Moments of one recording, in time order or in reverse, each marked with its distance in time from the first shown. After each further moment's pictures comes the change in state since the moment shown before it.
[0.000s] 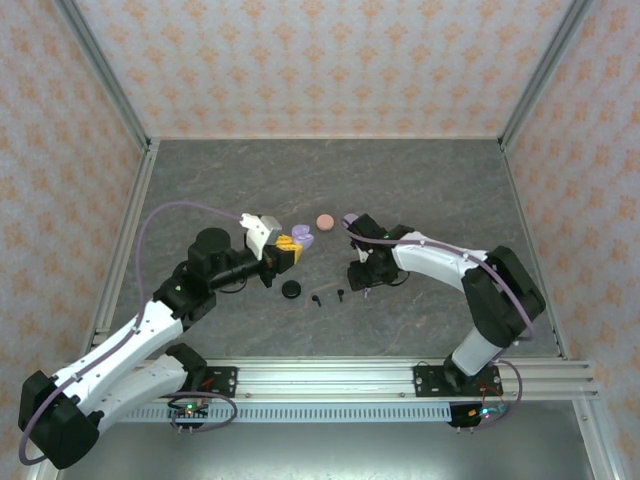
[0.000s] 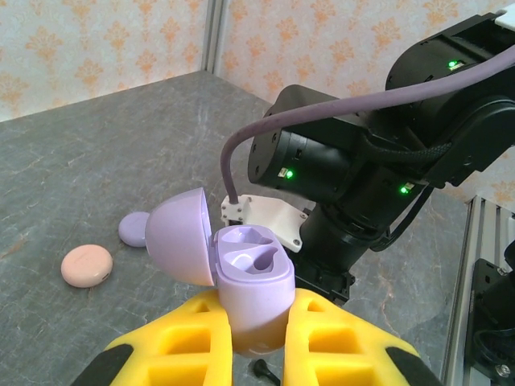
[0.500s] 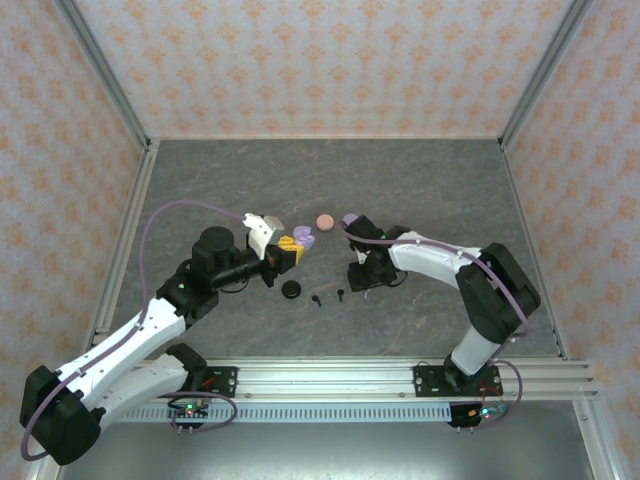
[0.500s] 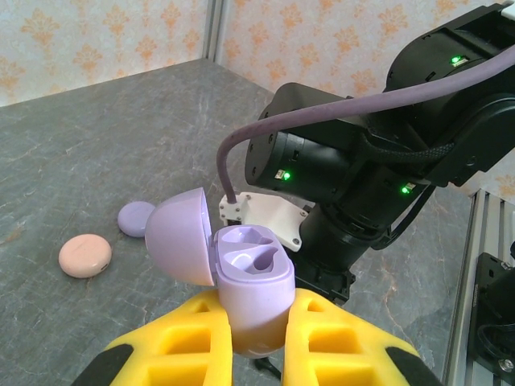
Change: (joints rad) left arm 0.000 0.025 0.000 0.000 0.000 0.000; right arm 0.008 0.030 0.008 0.004 0.004 -0.004
